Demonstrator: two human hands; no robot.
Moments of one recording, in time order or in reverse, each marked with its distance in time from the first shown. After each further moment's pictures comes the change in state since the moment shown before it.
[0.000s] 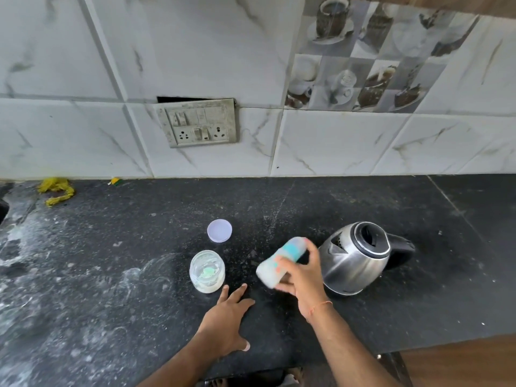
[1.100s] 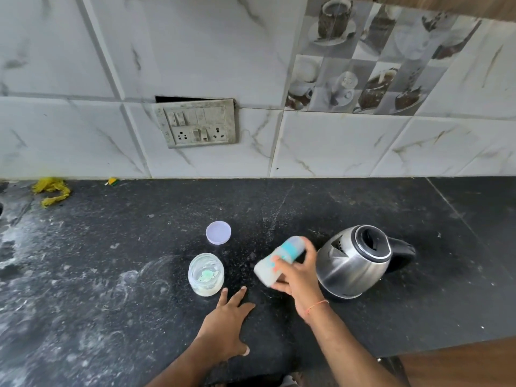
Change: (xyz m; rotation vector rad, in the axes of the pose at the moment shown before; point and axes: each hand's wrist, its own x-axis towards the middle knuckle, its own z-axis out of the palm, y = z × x) left_hand -0.001 0.006 -0.004 0.034 -0.008 0.016; right_hand 0.007 -0.006 0.005 -0.011 -0.034 0.068
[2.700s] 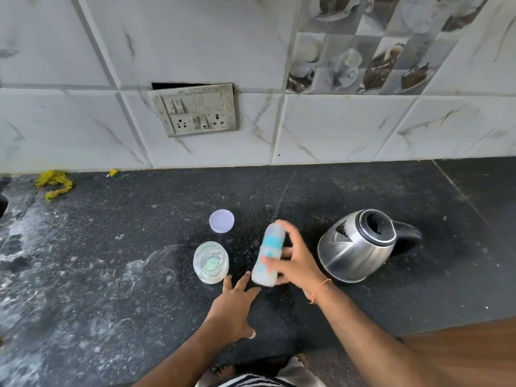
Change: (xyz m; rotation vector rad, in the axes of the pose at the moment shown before) left_hand -0.002 0.010 -0.011 0.111 -0.085 -0.038; right_hand 0.000 -0.008 0.010 -0.206 -0.105 -0.045
